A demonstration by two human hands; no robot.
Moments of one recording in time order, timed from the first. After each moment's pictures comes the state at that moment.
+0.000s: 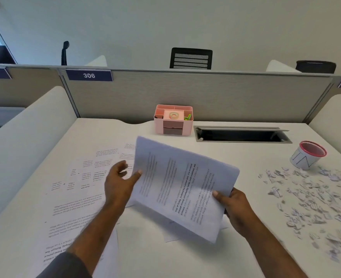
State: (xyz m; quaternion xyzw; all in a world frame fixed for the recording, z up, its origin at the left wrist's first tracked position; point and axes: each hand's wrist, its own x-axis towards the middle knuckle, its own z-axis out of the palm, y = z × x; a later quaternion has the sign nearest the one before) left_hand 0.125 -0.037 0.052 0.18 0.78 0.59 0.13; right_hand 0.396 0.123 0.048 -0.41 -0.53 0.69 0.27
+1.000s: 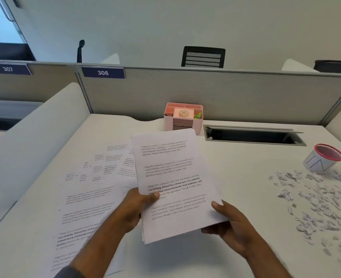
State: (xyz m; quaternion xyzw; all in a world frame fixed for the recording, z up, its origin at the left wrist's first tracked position) left_hand 0.171 -0.072 0.058 0.12 0.62 0.60 0.49; right_hand 0.405 0.084 0.040 -0.29 -0.41 0.85 0.15
